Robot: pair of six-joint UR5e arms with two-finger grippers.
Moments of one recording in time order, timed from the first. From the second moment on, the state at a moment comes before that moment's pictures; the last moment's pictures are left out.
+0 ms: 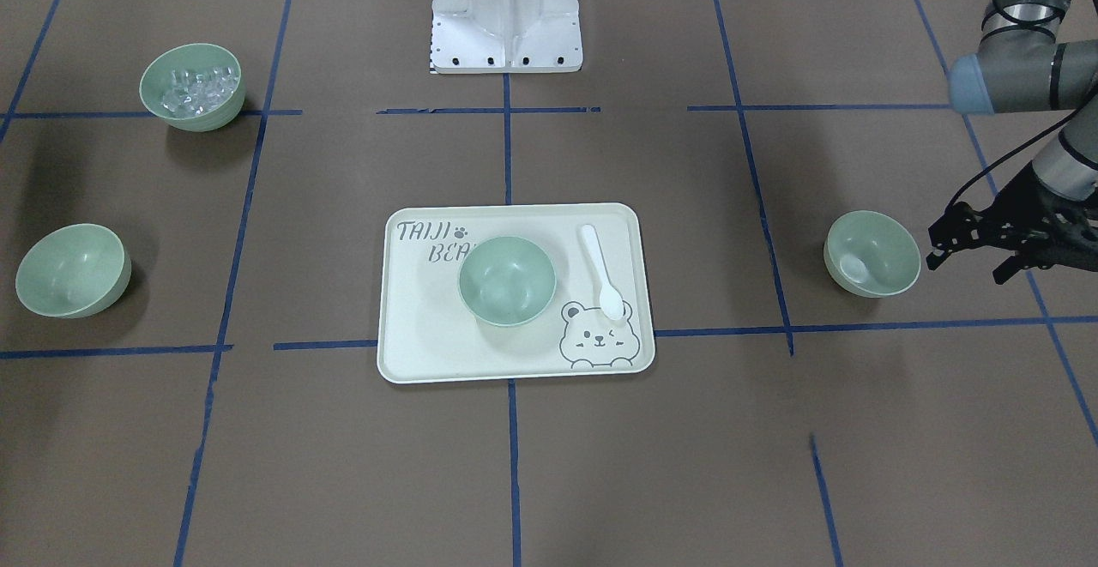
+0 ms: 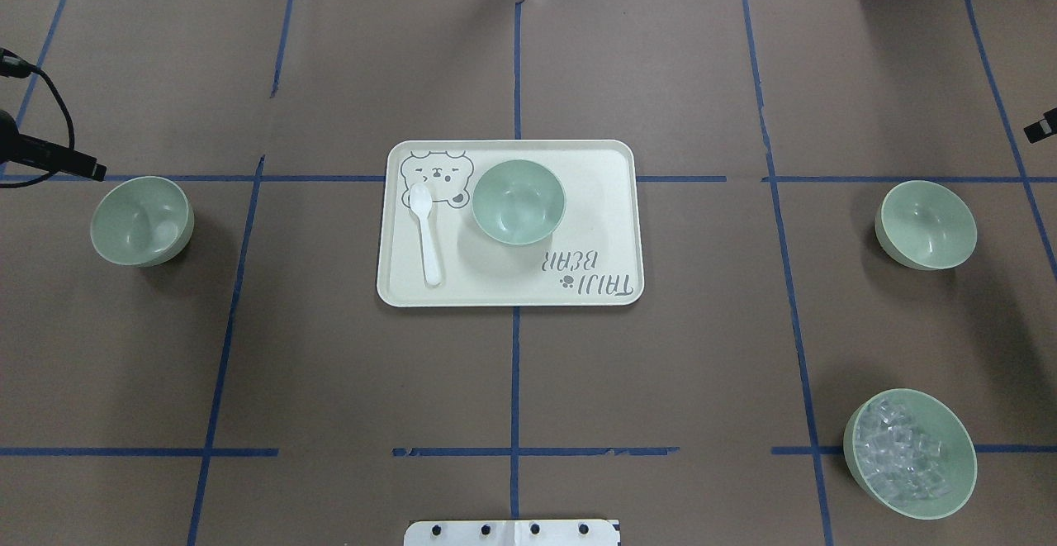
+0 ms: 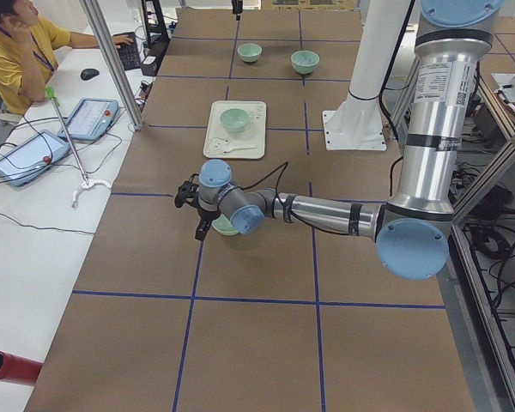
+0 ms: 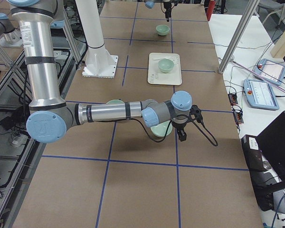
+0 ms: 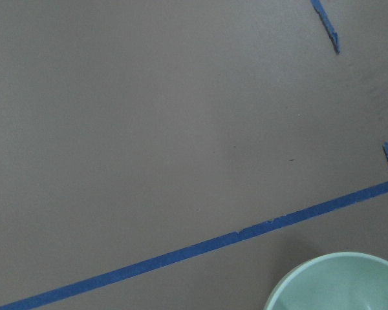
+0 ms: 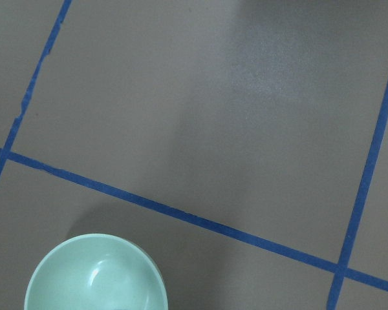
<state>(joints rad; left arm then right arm) -1.09 -1.65 -1.54 -2.24 -2.15 -0.57 1.41 -1.47 1.57 -1.29 2.40 0.09</state>
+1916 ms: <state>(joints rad) -0.87 -2.14 -1.65 -1.96 -2.02 -1.21 1.41 -1.47 1.59 -1.29 2.41 0.12</state>
